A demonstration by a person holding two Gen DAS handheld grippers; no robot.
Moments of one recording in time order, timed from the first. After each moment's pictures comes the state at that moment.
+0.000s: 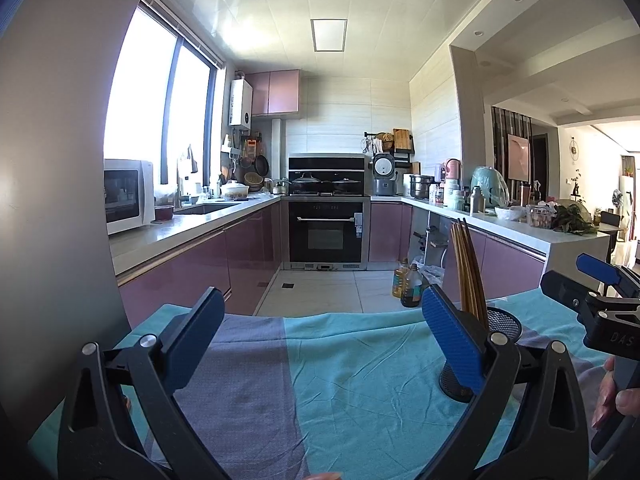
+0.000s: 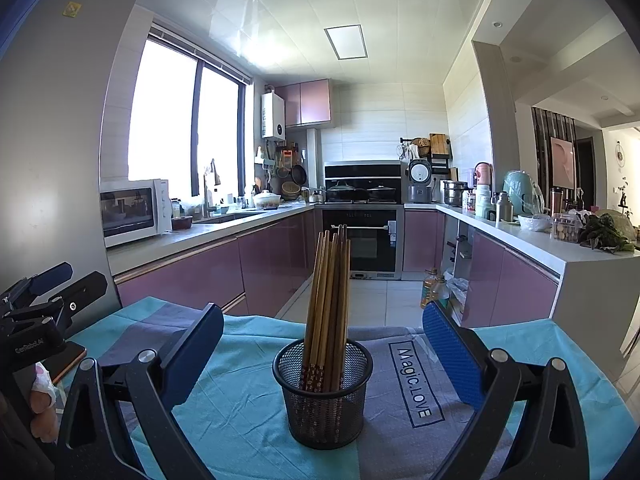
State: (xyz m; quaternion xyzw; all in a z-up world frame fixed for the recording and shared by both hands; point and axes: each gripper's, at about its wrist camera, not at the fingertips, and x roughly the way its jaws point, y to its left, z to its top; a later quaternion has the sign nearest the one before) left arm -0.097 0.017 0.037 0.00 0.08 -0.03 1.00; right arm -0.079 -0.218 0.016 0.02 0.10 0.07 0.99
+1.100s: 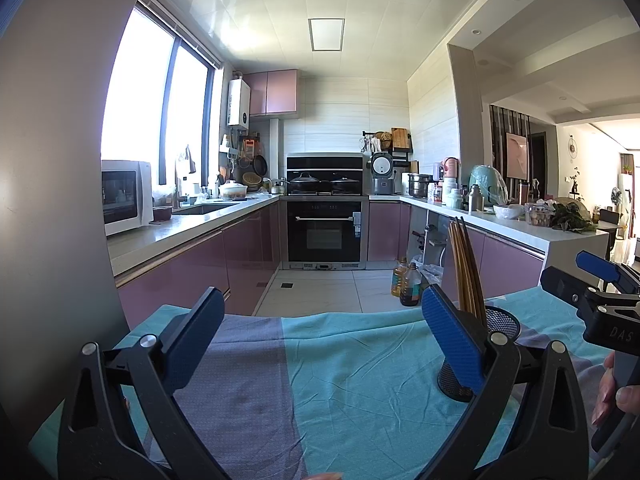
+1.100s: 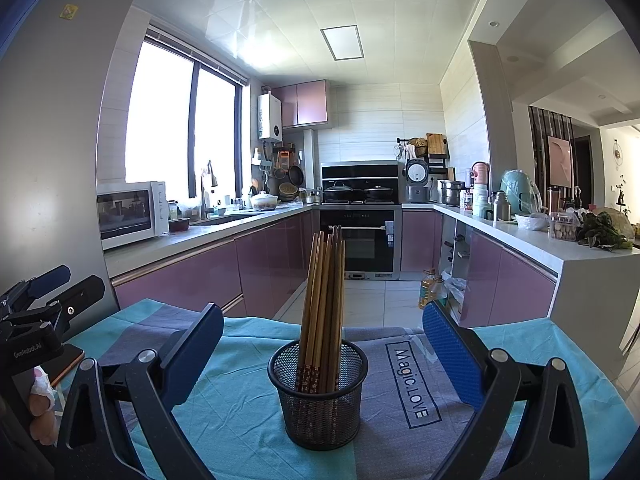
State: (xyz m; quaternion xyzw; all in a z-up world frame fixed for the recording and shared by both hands) left arm -0.094 0.018 0.037 0.00 0.08 -0.03 1.00; right arm -0.080 -0.219 0.017 0.02 0.10 0.06 0.99
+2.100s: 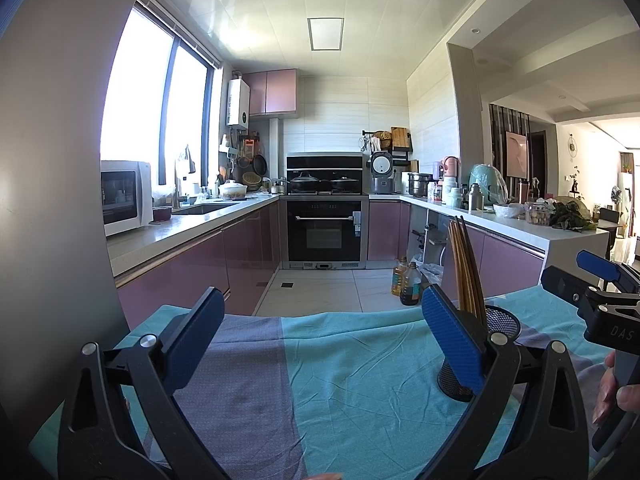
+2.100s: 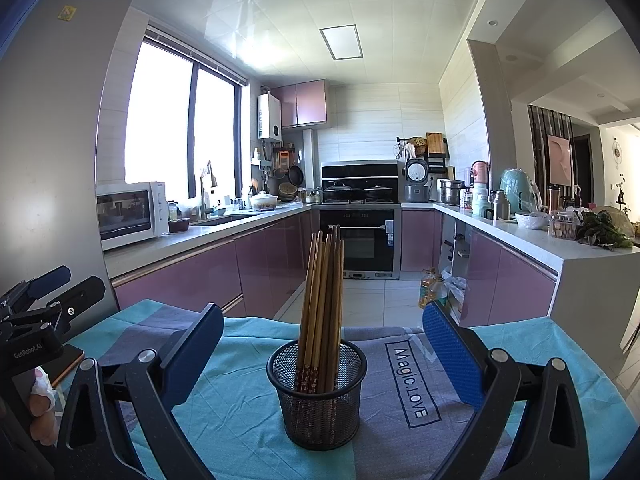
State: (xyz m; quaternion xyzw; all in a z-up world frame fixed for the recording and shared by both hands) left arm -0.094 0.018 0.033 0.01 0.08 -0.03 1.00; right arm -0.078 -0.219 0.017 0.02 0.10 0.06 0.99
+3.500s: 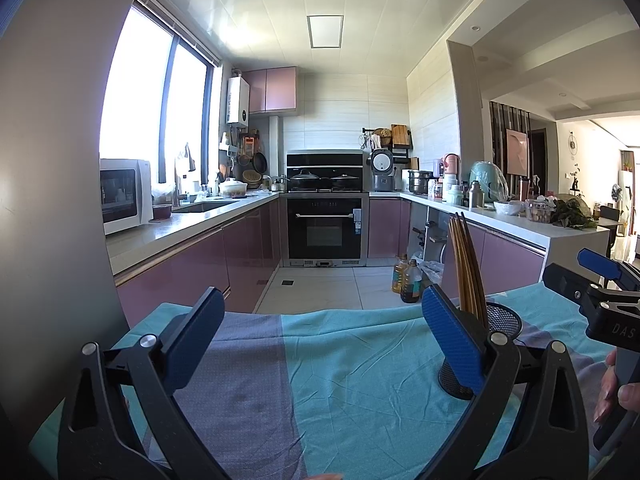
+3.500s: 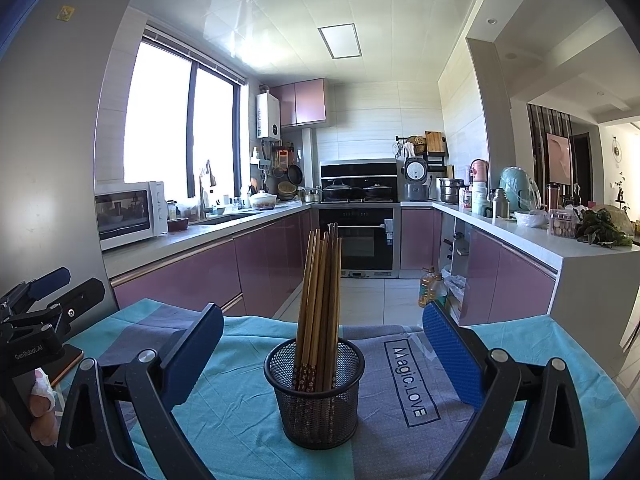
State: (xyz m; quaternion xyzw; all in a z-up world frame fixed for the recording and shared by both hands) left arm -0.094 0.017 0.033 0.01 0.09 -0.03 1.00; right arm -0.077 -0.223 0.015 0.02 0.10 0.06 0.99
